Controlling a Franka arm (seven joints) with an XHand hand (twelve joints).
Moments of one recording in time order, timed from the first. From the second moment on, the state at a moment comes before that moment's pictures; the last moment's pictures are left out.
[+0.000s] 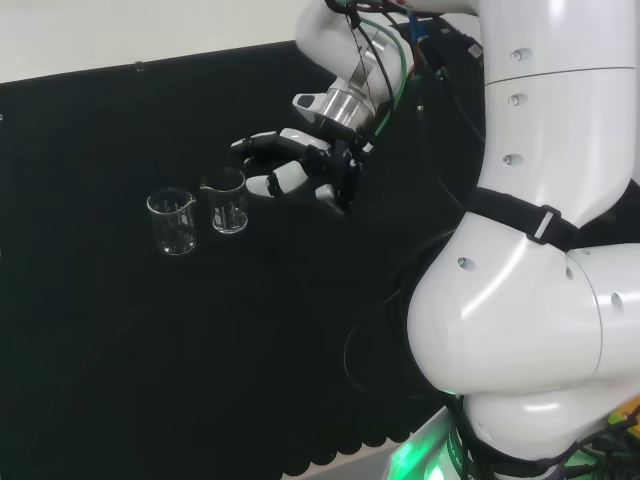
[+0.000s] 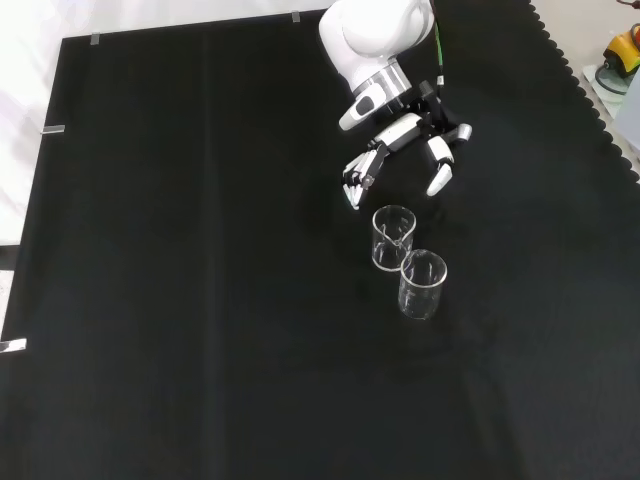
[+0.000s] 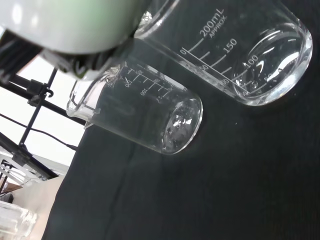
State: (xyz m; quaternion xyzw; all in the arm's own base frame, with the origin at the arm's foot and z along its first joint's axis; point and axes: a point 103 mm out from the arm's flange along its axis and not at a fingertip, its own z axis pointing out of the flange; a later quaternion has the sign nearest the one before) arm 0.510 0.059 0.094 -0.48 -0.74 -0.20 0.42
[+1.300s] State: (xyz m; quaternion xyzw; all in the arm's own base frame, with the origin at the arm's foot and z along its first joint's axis) arm 0.516 0.063 0.067 -0.47 -0.73 -0.21 0.46
